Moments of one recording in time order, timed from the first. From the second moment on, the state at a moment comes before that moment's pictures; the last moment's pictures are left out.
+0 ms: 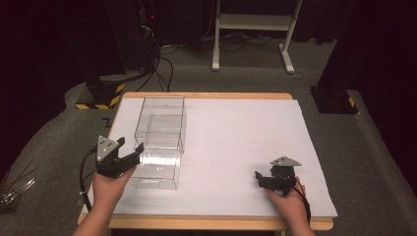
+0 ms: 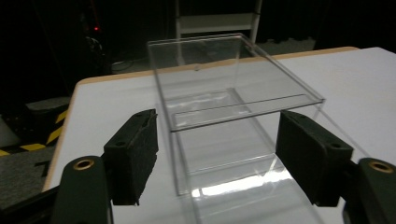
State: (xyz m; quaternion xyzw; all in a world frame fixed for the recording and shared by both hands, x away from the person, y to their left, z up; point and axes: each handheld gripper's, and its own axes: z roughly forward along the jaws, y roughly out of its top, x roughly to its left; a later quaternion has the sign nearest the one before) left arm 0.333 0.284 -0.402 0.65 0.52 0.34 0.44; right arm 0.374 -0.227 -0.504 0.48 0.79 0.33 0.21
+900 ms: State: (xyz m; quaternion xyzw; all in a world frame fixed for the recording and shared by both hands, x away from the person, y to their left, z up) left arm 0.348 0.349 -0.505 0.67 0.62 0.28 0.28; right arm 0.374 -0.227 -0.504 0.48 0.79 0.32 0.21
